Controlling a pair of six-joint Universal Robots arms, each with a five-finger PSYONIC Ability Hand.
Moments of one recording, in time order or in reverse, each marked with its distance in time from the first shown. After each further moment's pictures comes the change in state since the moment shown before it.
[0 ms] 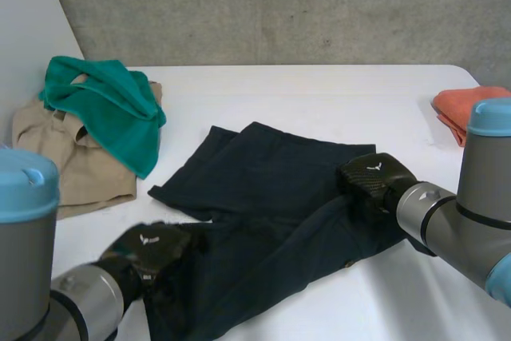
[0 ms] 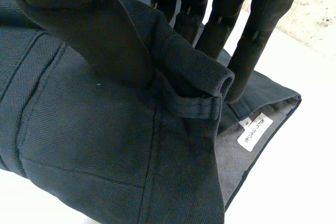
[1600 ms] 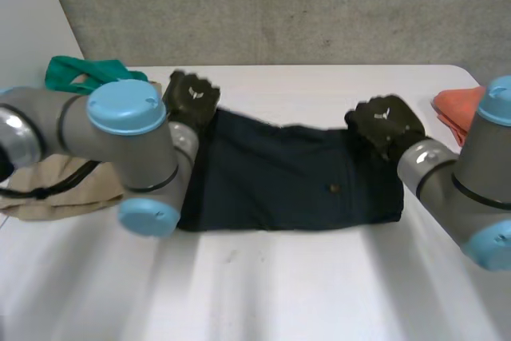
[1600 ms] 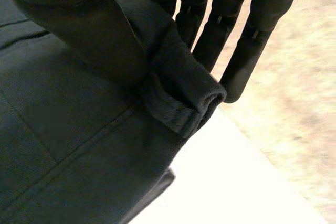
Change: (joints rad) left arm 0.038 -0.650 0.697 0.669 -0.136 0.650; right arm -0.017 0.044 -0.107 -0.270 0.051 -0.130; left_hand 0.781 0.836 0.830 0.833 0.792; right_hand 0.000 0.000 0.000 0.000 0.000
